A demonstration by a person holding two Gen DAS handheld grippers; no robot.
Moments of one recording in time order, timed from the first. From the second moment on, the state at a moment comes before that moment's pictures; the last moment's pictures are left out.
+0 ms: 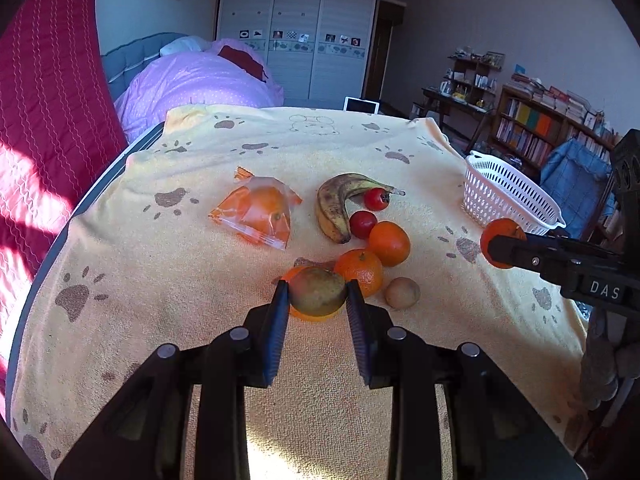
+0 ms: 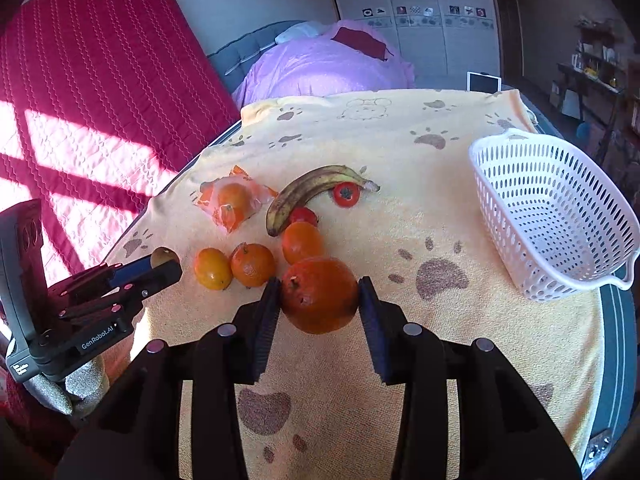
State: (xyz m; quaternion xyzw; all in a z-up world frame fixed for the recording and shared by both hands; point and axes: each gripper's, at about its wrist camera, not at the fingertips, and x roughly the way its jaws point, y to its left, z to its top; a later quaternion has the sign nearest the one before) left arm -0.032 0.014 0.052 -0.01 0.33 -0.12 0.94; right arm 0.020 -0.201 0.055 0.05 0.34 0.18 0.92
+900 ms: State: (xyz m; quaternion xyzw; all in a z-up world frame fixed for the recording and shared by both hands) left arm 0.003 -0.105 0.085 -0.01 0.31 -0.20 0.93; right arm 0.039 -0.328 0.057 0.10 0.18 -0.13 0.97
